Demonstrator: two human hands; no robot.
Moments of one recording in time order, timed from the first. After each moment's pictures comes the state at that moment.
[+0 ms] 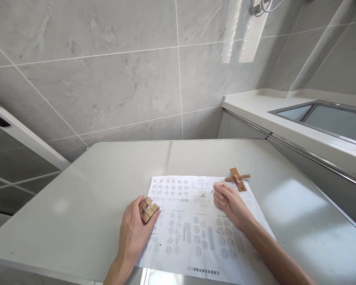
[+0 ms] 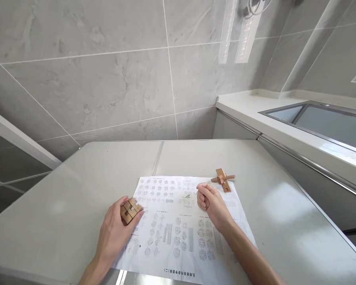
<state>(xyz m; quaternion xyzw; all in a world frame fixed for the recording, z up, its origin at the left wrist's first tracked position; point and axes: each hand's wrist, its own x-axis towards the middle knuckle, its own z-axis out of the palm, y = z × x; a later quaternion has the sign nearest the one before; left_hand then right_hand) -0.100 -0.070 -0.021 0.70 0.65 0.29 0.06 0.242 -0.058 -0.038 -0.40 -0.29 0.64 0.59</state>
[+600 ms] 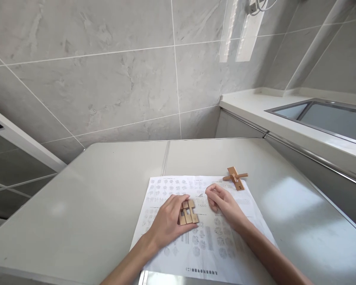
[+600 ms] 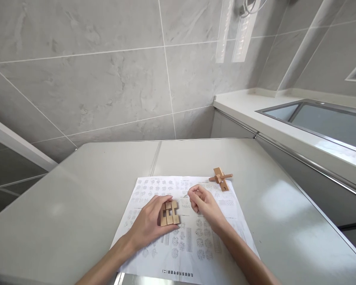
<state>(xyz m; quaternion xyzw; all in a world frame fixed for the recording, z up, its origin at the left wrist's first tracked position) -0.014 -0.050 -0.004 0.84 0.40 0.24 0.29 0.231 -0.064 -0.032 -0.48 -0.44 0.56 0.51</state>
